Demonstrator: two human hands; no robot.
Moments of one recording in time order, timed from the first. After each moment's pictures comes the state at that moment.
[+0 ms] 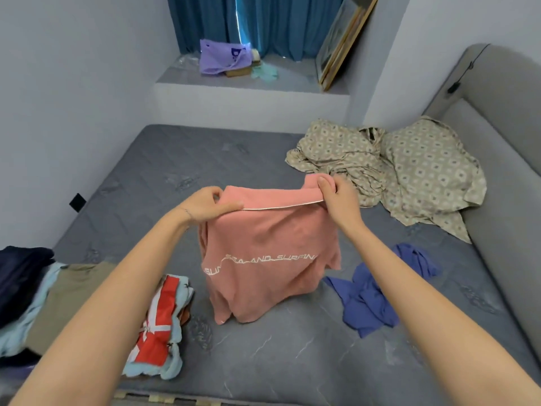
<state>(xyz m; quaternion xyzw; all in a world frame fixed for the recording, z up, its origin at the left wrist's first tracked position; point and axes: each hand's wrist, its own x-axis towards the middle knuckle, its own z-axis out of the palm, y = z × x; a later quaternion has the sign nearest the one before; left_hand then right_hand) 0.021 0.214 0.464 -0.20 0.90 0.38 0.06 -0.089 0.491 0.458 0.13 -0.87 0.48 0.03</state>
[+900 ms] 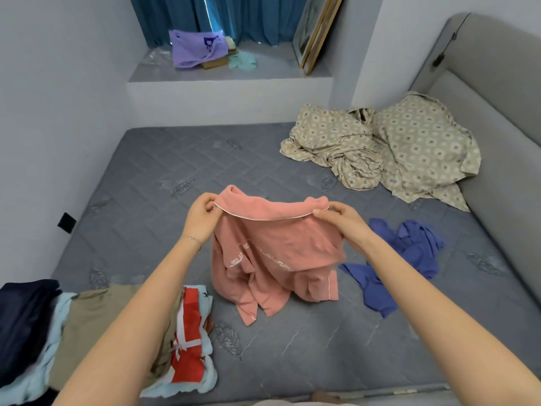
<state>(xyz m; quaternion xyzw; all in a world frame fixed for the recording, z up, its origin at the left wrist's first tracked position) 0.030 0.157 0.419 -0.19 0.80 0.56 -0.10 -0.056 0.458 0.409 0.00 -0.77 0.60 -0.23</state>
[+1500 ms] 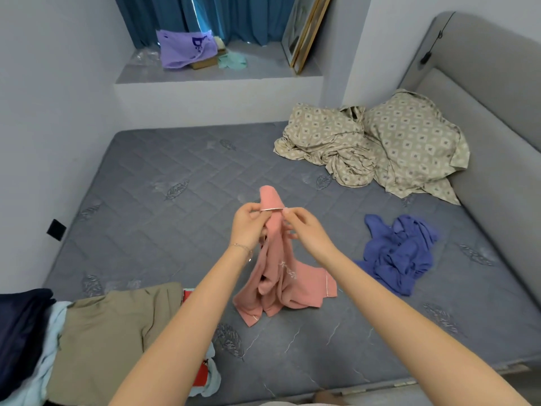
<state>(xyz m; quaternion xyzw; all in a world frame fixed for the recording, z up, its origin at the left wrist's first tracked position) 0.020 0.240 0.414 -0.22 0.67 0.71 -0.04 -0.001 0.376 0.414 0.03 -0.76 0.63 -0.18</state>
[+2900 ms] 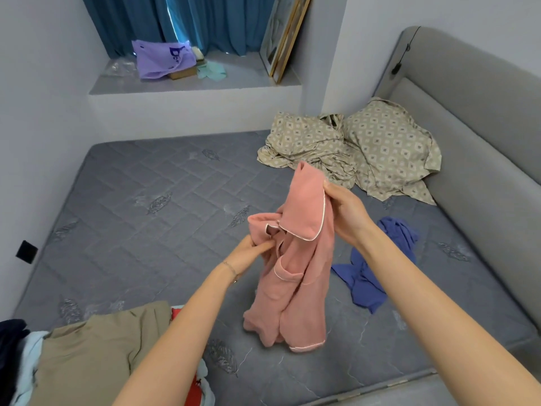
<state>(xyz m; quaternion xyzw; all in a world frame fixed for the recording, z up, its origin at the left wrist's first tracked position) 0.009 0.227 0.353 -0.06 0.68 0.71 0.17 -0.030 0.430 0.492 0.02 -0.59 0.79 -0.18</state>
